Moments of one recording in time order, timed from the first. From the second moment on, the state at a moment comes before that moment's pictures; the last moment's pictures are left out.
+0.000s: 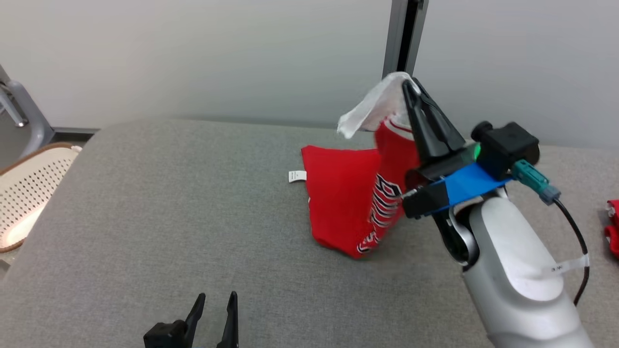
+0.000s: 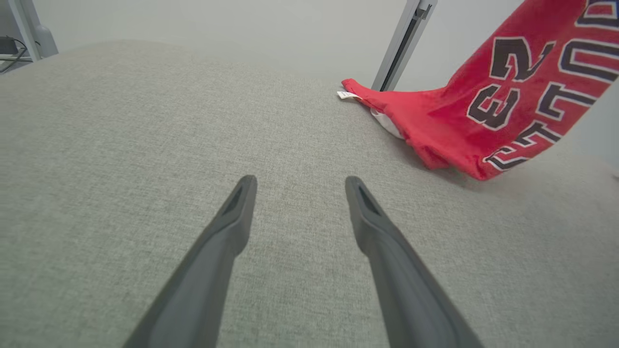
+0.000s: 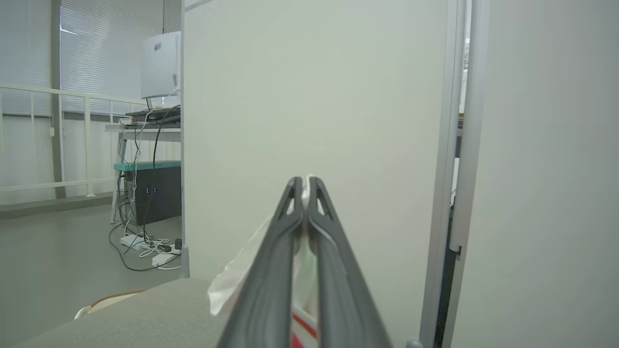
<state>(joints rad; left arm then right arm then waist) -0.01 0.05 -0.21 0.52 -0.33 -0.11 -0.26 -0.59 -0.05 0.23 0.39 0.19 0.13 -0.26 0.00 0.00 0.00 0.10</state>
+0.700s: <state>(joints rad) 0.04 0.05 -0.22 0.54 -0.34 -0.11 -0.26 -1.00 -0.08 0.15 0.47 0.07 0.13 -0.14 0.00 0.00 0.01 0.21</state>
